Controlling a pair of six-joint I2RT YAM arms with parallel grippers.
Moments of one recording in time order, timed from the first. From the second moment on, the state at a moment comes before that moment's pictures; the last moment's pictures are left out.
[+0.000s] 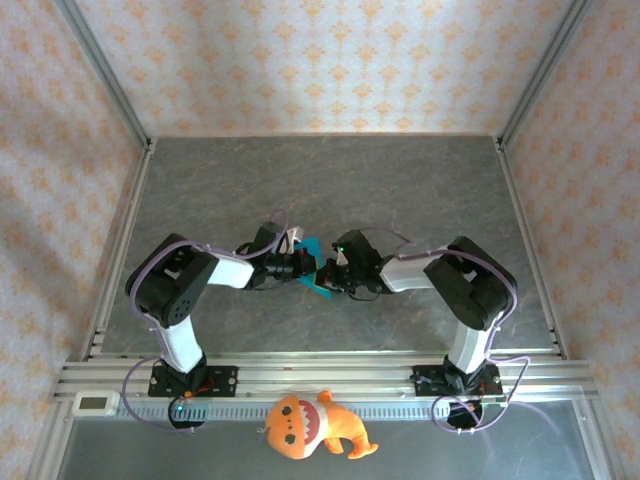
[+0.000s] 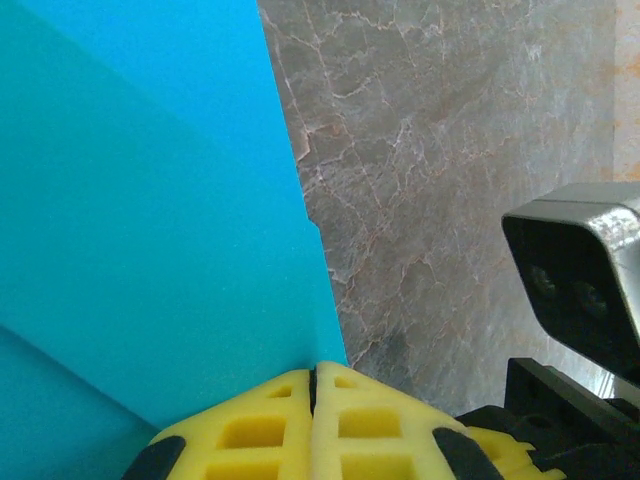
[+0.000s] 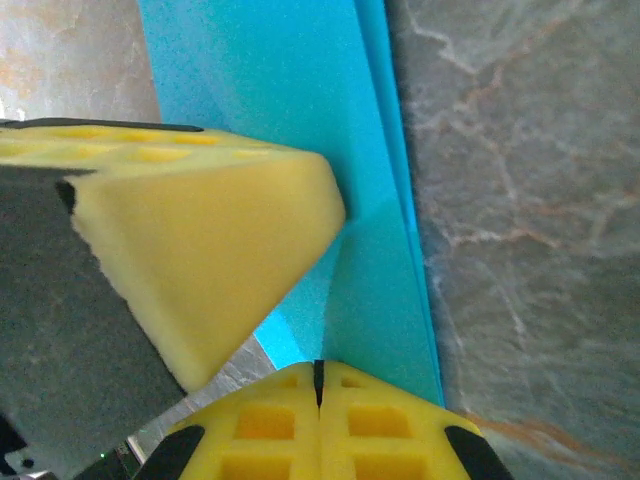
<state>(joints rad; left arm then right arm) -0.48 1.79 0.66 0.36 0.49 -0.78 0.74 1.78 0.73 0.20 -0.46 0.98</state>
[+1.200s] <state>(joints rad) -0.53 1.77 0.64 0.37 0.51 -0.85 0.72 1.71 0.64 0.22 -0.43 0.96</state>
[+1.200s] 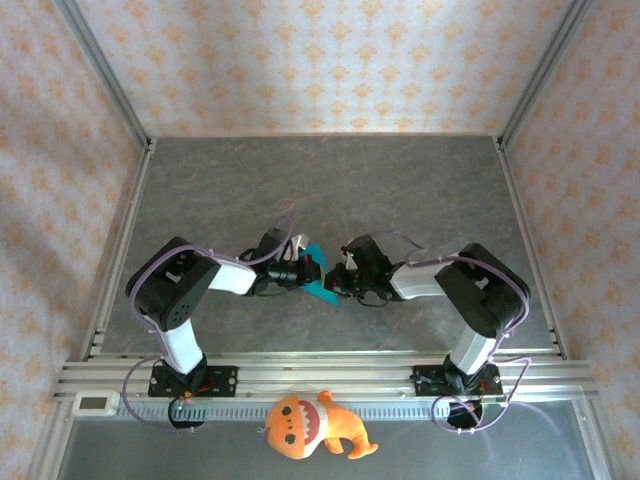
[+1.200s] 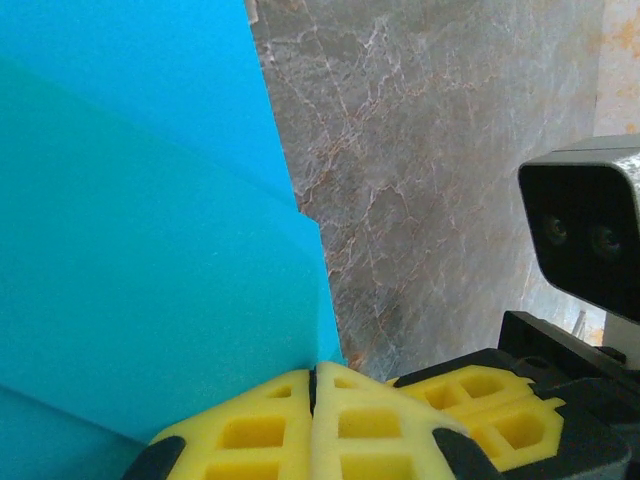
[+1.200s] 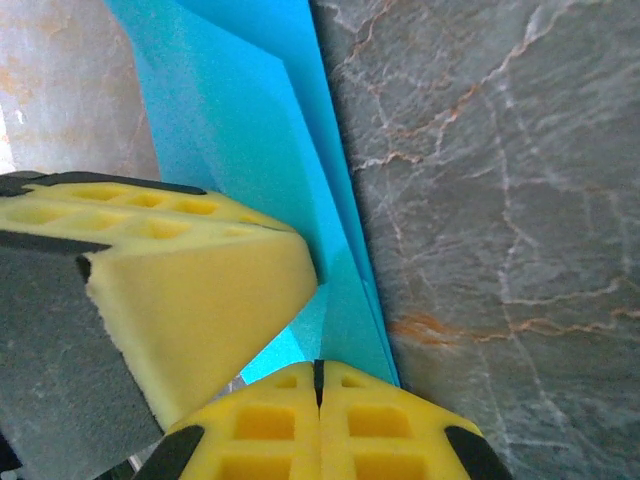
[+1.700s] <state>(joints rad) -0.33 1.78 0.67 0.29 0.60 -0.73 0.72 1.71 0.63 0.25 -0.43 0.95</state>
